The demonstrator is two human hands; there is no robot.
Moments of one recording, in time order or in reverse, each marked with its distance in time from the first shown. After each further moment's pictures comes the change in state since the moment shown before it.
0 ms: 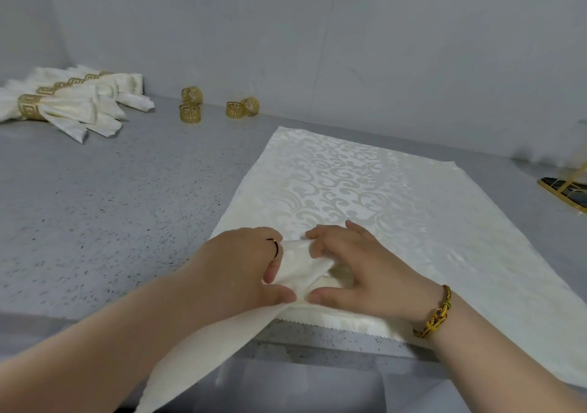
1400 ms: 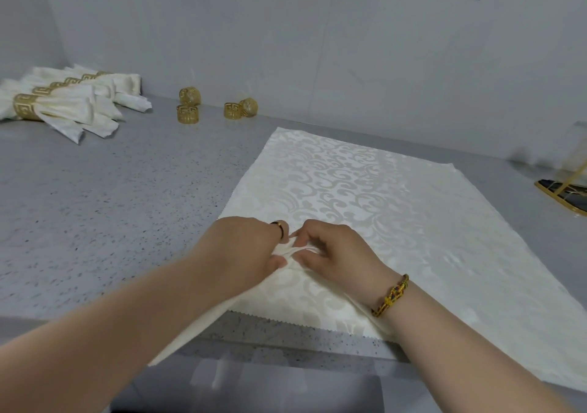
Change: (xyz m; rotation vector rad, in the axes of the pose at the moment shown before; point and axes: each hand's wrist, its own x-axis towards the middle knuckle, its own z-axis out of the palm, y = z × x) left_hand 0.028 -0.004 0.005 0.265 0.109 0.059; right_hand 0.031 -0.003 0.014 0.223 0.173 0.212
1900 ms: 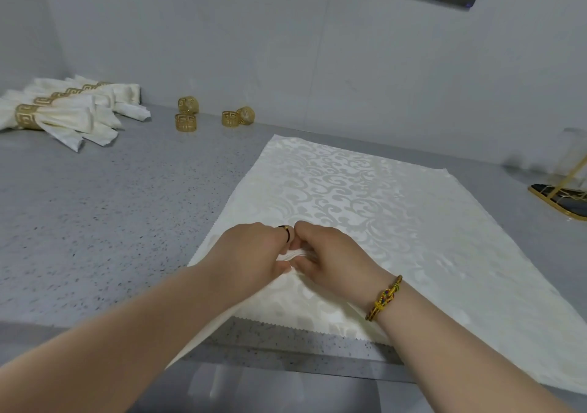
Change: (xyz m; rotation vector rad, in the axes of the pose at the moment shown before) left_hand 0.007 0.011 0.007 -0.118 0.045 0.006; right_hand 0.001 -0.003 -0.006 -0.170 -0.028 -0.097
